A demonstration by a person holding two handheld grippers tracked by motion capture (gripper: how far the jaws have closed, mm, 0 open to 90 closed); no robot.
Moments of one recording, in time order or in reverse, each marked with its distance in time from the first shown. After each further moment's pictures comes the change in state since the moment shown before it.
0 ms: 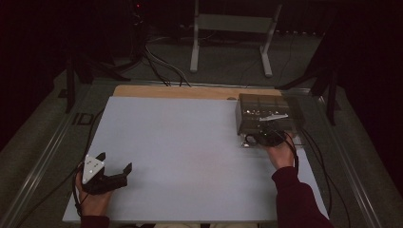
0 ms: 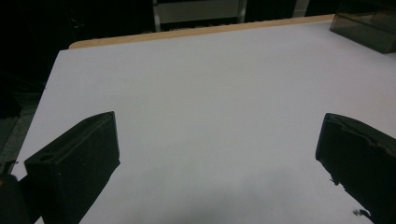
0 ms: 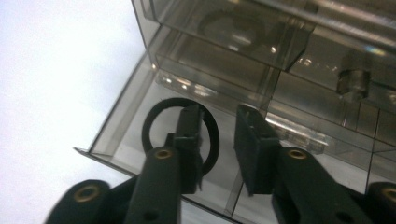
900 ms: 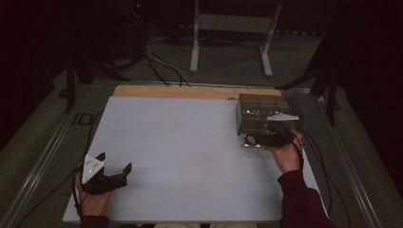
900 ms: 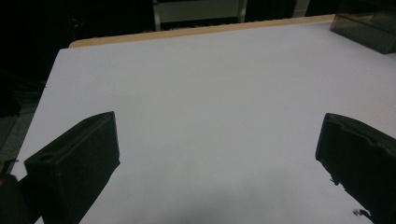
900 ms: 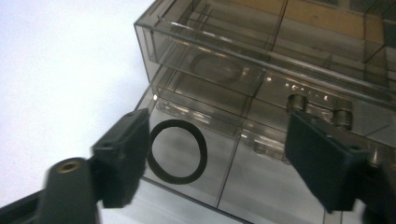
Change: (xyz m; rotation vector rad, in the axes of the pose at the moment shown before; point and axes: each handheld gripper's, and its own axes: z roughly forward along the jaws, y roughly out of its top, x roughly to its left) left arm 0.001 0.000 0.000 0.002 0.000 -0.006; right arm -0.003 -0.003 -0.028 -0.141 -0.017 0.016
